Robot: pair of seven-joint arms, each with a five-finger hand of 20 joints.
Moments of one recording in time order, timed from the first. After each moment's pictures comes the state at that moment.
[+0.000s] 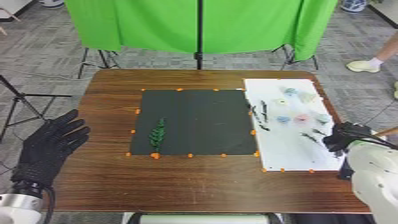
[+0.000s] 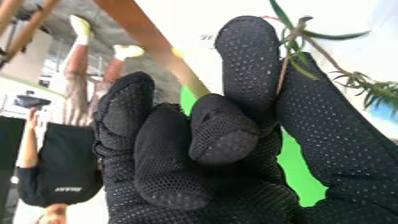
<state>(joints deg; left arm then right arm) 135.9 -65.7 -113.2 -127.6 40.3 0.8 1.9 -107.4 -45.7 93.5 -116.8 -129.8 -30.7 39.3</state>
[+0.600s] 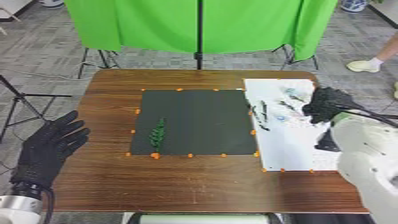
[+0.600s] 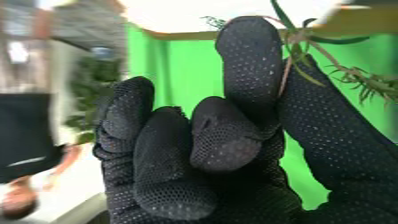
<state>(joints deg) 136.7 -65.9 -113.5 -128.1 40.3 0.9 1.8 -93.9 -47.8 84.6 -122.7 -128.5 -29.4 38.0</state>
